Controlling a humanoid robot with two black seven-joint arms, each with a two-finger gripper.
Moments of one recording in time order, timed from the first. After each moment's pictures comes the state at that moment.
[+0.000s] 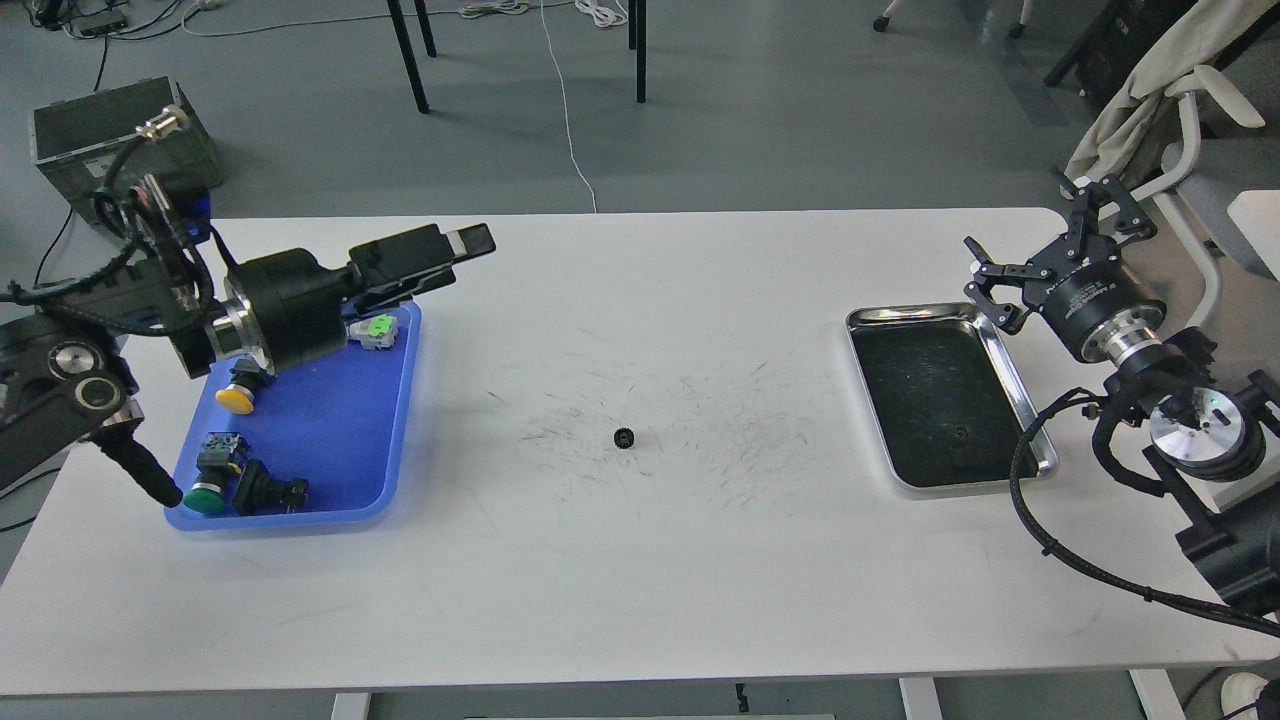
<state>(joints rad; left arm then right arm) -0.65 0.76 -0.68 -1.49 1.24 -0.33 -0.23 0.46 -0.43 1.12 0.90 -0.02 0.32 0.05</state>
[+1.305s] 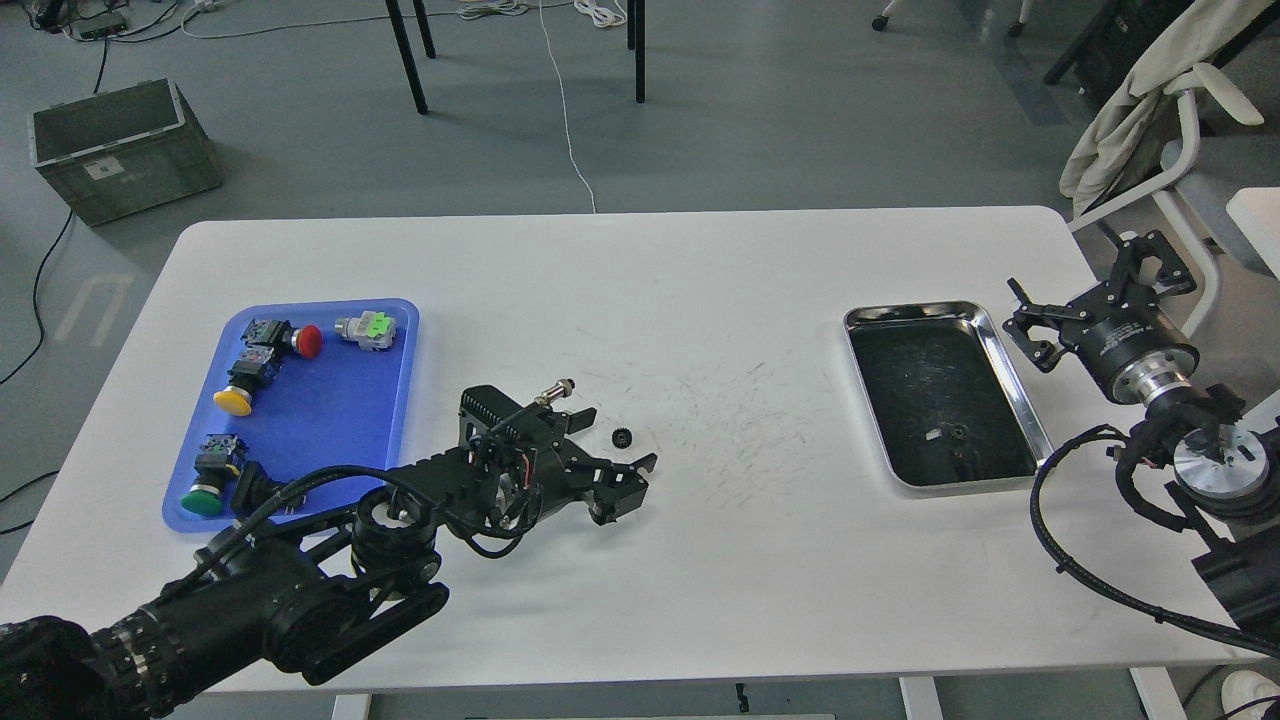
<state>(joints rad) -0.56 0.16 -0.42 -1.03 2.18 0.00 -0.06 0.44 -0.42 1.13 0.79 0.05 0.32 0.05</state>
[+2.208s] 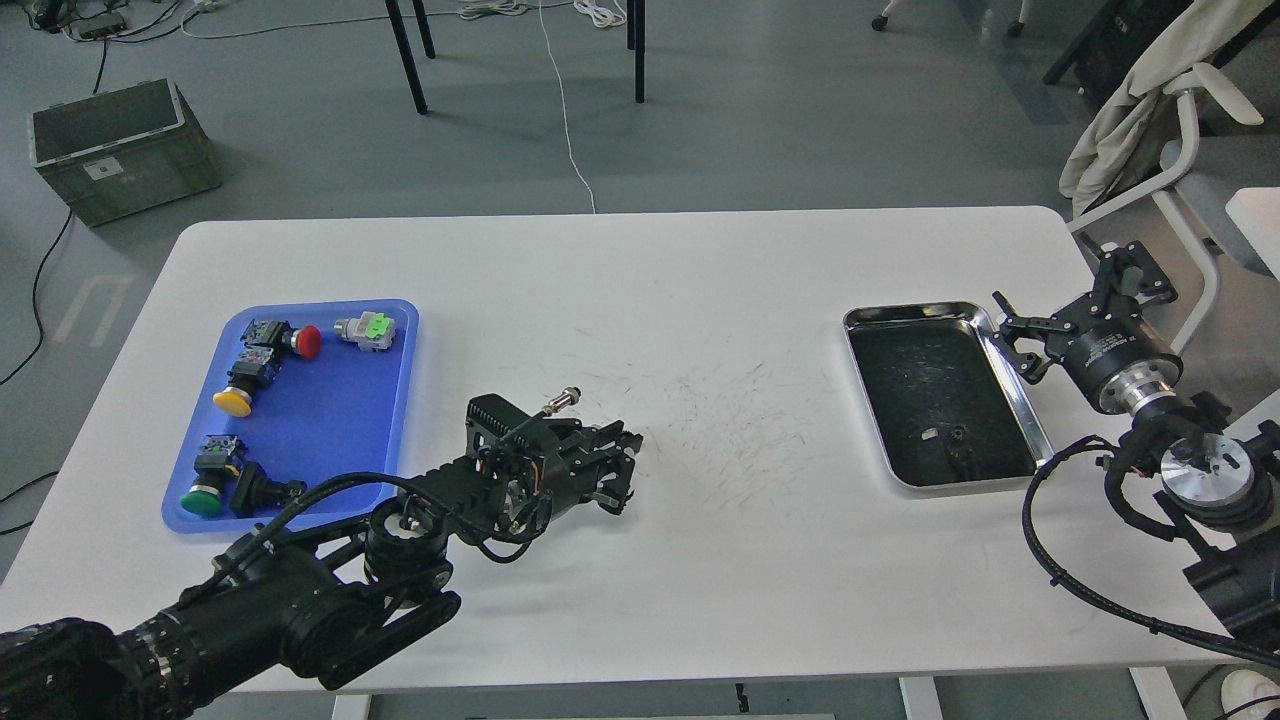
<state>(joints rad) -0.56 0.18 -0.43 -1.01 2.18 0.02 -0.03 0.43 -0.43 1.09 0.80 0.05 0.32 0.06</state>
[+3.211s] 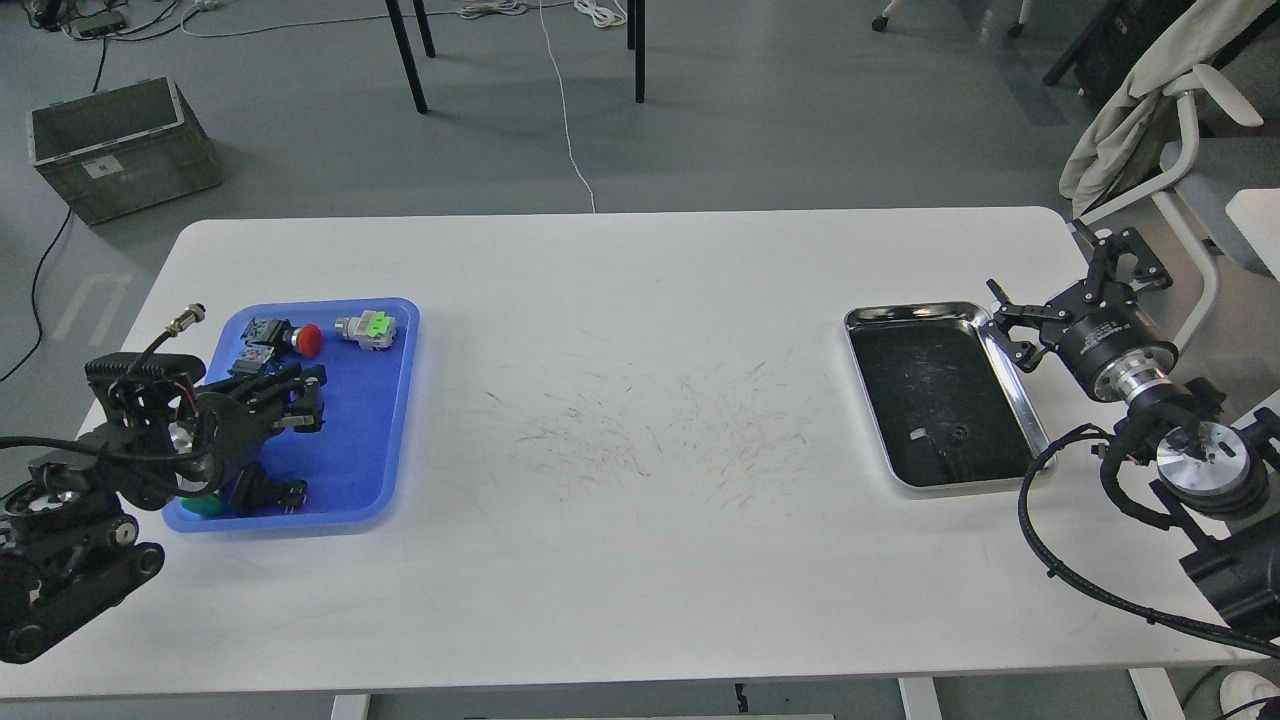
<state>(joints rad) -0.49 0.68 -0.49 -1.02 1.71 0.11 -0.06 0.45 -0.43 1.08 0.81 0.05 0.32 0.06</state>
